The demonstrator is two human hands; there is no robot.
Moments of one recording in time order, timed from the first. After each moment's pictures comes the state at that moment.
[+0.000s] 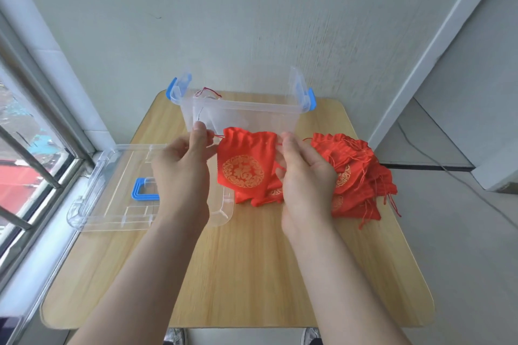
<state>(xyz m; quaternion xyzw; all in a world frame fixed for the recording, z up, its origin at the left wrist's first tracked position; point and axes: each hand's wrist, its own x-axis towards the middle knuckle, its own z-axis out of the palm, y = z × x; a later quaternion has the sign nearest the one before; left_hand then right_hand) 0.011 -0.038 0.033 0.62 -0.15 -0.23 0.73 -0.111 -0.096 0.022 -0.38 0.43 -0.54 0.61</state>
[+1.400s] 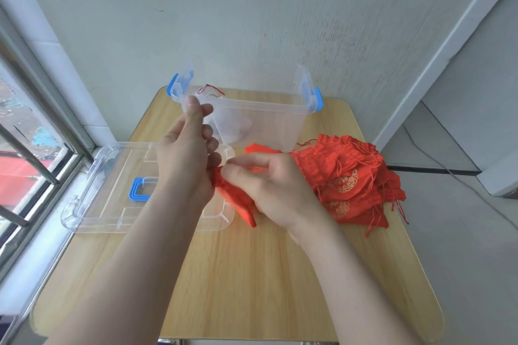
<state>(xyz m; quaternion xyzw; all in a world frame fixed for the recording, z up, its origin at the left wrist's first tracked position) 0.026 -0.060 0.052 0.53 -0.08 -0.35 0.77 -0.106 -0.098 0.032 -0.68 0.37 -0.23 0.59</state>
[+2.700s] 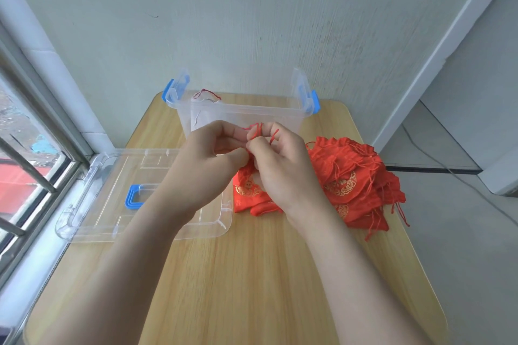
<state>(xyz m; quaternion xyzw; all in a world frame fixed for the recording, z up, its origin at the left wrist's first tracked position) 0.026 -0.049 0.050 0.66 -0.42 -0.33 0.53 -0.101 -0.118 0.043 -0.64 0.32 -0.36 0.60</state>
